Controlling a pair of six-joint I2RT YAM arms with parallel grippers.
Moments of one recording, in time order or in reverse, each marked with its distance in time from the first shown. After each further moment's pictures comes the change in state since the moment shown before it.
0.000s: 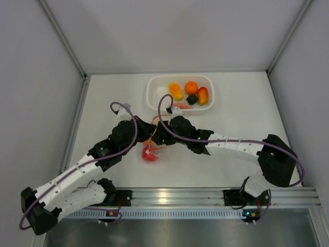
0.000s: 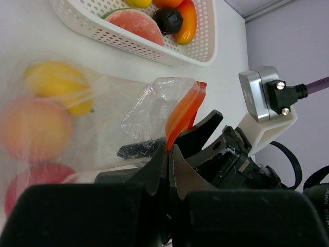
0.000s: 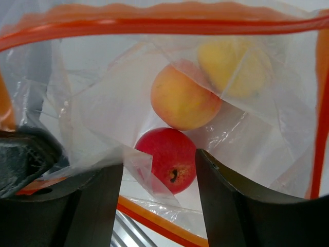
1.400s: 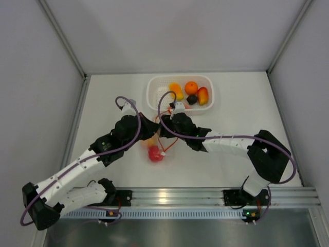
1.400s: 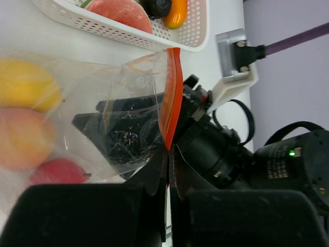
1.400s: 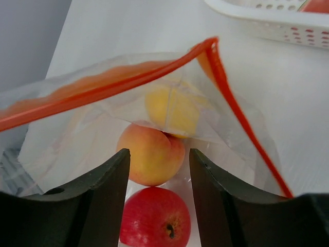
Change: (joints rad) left arm -0.009 0.070 0.106 -0.079 0.060 0.019; right arm -0.066 0.074 -0.023 0.181 0.085 -0.061
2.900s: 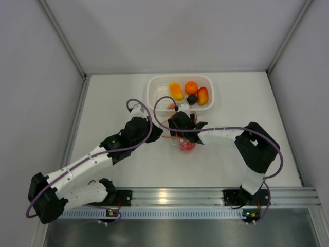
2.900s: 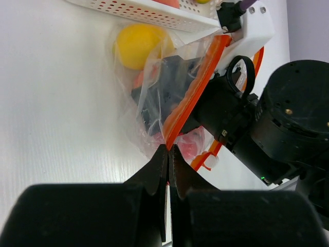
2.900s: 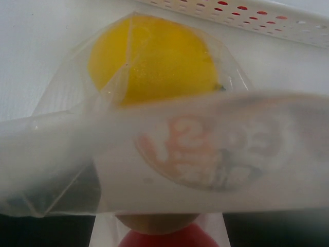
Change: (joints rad) left arm -0.006 0.093 -0.070 0.074 0.013 0.082; right arm -0.103 0.129 0.066 -0.348 0.237 -0.231
